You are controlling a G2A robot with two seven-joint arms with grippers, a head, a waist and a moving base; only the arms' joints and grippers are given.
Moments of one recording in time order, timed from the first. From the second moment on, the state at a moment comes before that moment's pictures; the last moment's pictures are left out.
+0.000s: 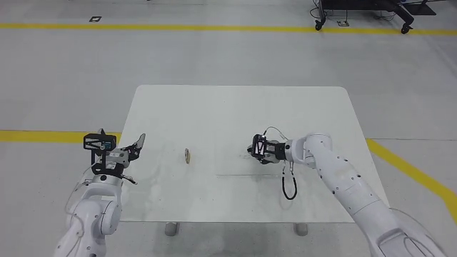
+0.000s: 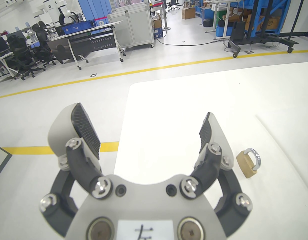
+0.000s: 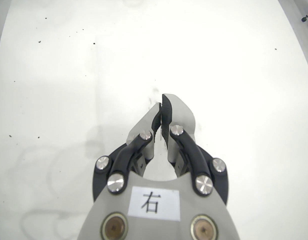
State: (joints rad) left arm 1.73 -1.15 -1.60 -1.80 1.33 0.00 0.00; right arm -1.03 -1.18 0.98 -1.12 -1.59 -0.94 -0.01
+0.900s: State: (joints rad) left arm 1.73 -1.15 -1.60 -1.80 1.33 0.00 0.00; right arm -1.08 -1.09 0.95 -1.13 -1.26 -1.01 -0.59
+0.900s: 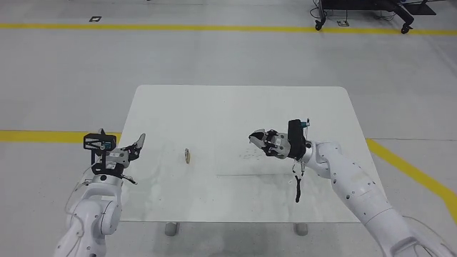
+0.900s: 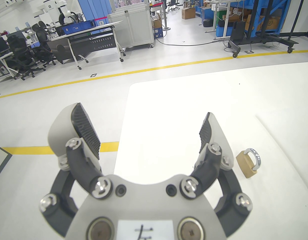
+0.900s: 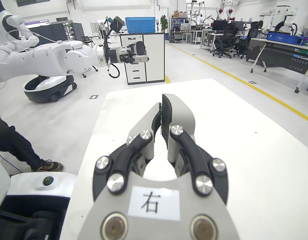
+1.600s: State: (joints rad) left arm 1.55 -1.20 -1.34 -1.81 0.44 -0.18 -0.36; right arm -1.08 -1.09 0.95 -1.13 -1.26 -1.01 -0.59
